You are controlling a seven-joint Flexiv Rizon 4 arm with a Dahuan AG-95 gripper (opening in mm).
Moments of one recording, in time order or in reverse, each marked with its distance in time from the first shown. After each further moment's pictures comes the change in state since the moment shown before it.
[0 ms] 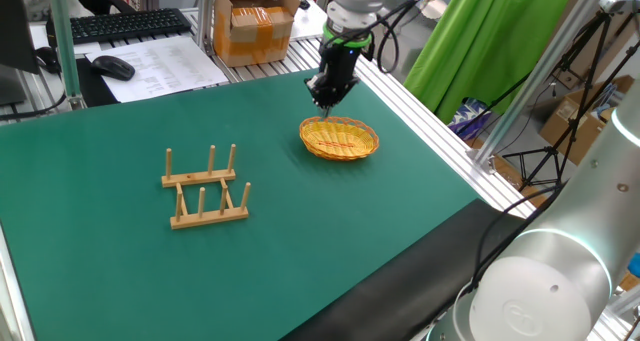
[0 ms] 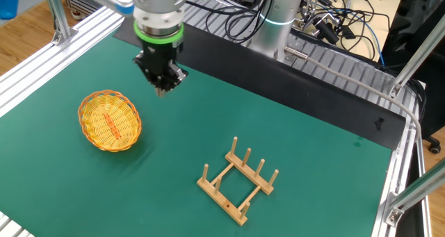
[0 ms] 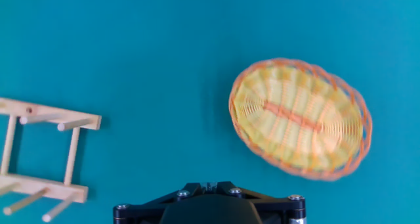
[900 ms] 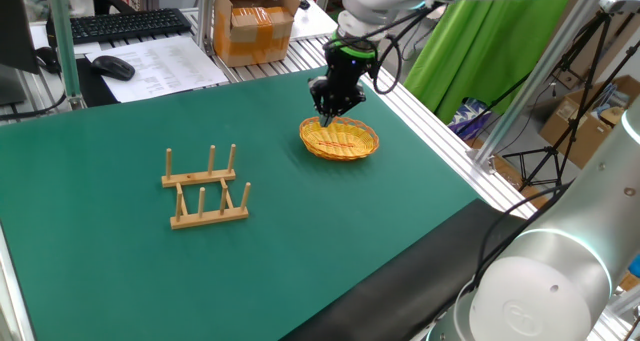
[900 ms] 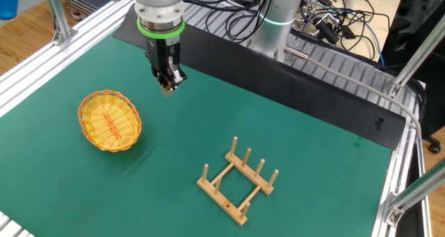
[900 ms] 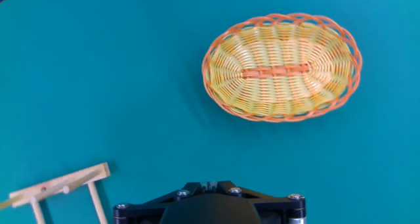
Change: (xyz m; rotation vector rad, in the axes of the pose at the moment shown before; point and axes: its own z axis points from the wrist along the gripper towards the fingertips) arm 0.028 0.018 0.007 -0.077 0.023 0.427
